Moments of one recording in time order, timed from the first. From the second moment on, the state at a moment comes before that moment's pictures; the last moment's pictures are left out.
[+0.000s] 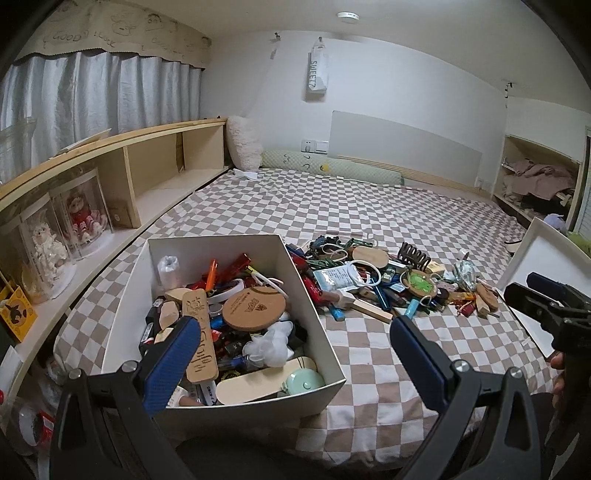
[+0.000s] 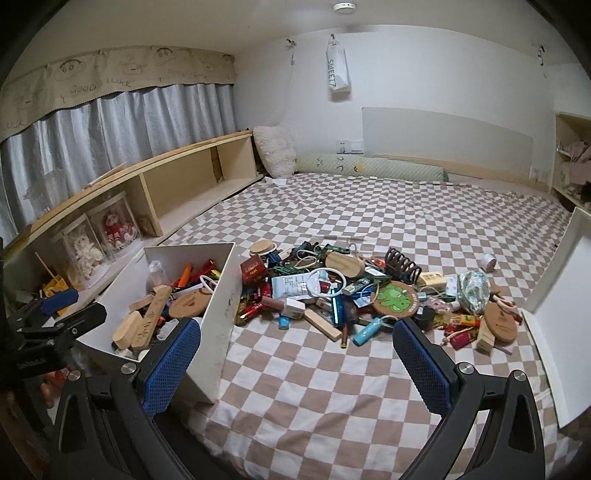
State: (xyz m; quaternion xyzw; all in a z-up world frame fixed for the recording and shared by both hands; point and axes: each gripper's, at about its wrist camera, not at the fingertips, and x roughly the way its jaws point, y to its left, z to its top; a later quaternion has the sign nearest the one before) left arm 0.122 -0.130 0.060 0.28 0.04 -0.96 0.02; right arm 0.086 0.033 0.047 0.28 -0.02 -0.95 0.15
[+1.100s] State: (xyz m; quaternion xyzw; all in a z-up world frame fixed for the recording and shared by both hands) left arm 0.130 -0.132 0.056 0.28 0.04 -0.96 0.04; right arm 0.091 0.031 0.042 0.29 -0.02 -0.94 0.15
